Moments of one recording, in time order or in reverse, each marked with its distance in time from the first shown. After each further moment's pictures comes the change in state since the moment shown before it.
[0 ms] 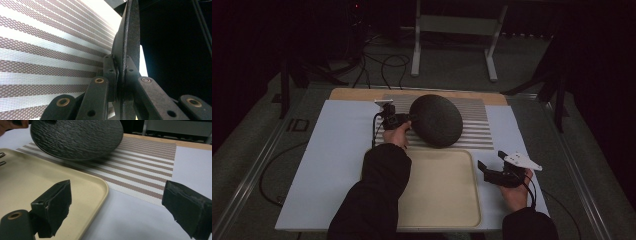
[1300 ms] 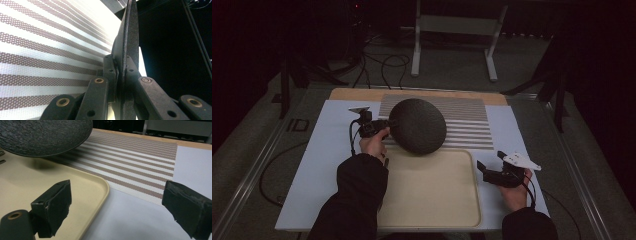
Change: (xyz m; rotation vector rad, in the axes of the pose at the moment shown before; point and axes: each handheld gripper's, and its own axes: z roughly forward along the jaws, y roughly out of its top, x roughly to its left) left arm 0.026 -0.006 -0.068 -0.034 -0.008 0.007; right arm 0.001 0.000 0.001 0.007 0.002 -0.006
